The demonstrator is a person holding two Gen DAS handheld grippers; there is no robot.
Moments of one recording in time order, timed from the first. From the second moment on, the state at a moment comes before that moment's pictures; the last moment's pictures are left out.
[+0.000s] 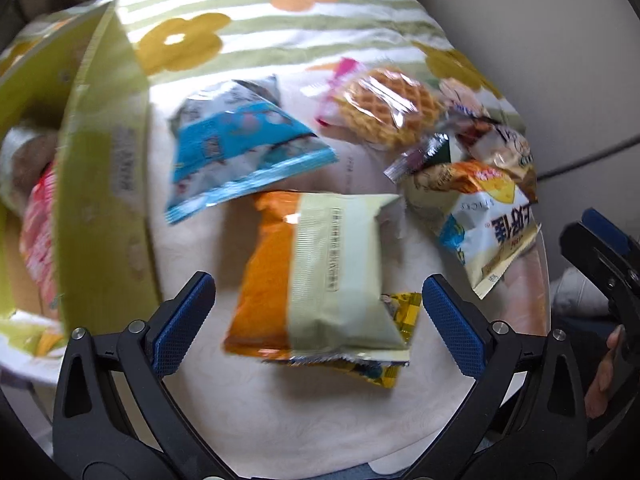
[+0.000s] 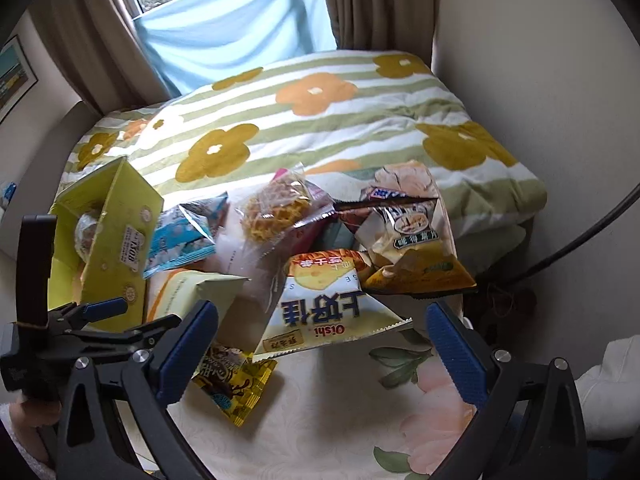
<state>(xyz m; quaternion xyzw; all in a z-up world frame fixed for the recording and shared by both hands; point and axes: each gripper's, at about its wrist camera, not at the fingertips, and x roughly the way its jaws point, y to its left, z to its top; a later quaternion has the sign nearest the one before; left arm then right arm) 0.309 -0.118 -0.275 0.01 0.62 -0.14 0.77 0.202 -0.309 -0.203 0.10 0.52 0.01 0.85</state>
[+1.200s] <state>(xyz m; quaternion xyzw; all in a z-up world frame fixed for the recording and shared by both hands) 0.335 -0.115 -0.301 0.00 0.65 -0.17 0.74 0.259 -0.295 -0.278 0.08 0.61 0.01 0.79</state>
